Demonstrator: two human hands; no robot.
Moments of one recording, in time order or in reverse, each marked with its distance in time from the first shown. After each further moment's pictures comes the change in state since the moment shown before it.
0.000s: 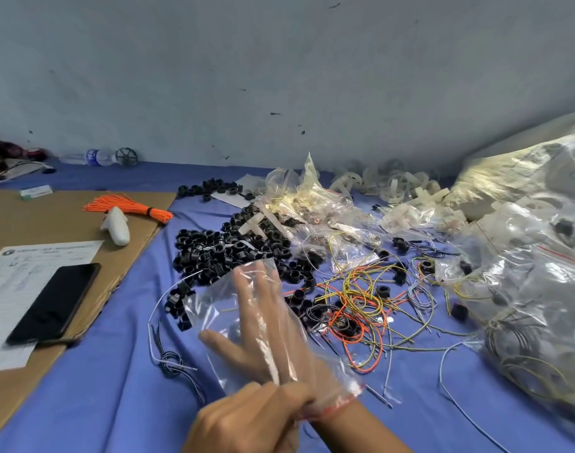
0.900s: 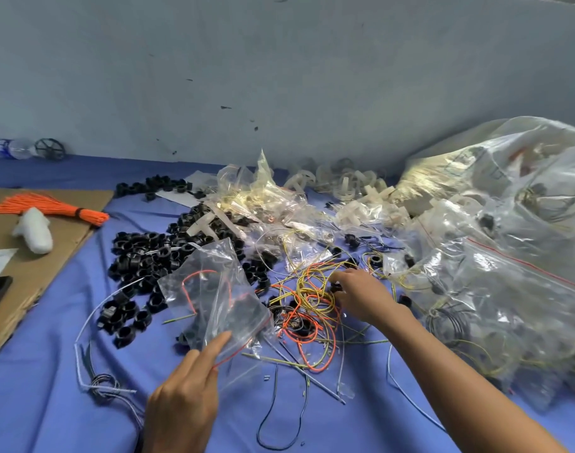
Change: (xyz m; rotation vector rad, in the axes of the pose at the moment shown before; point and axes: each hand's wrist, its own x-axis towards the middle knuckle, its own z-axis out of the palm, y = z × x) left_hand -0.002 -0.082 0.115 0.053 0.397 -0.512; right_hand -0.009 0.242 -0.086 -0.504 -0.411 0.397
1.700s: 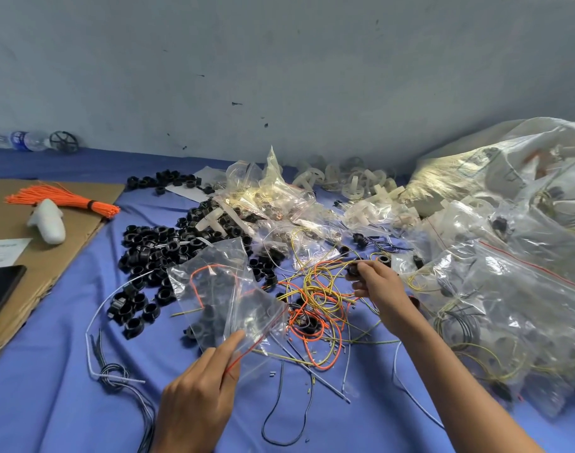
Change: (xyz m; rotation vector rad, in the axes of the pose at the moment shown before) left_hand -0.007 -0.006 0.008 -0.003 -0.073 0.081; right_hand -0.020 -0.004 -0.009 1.308 0.221 0.335
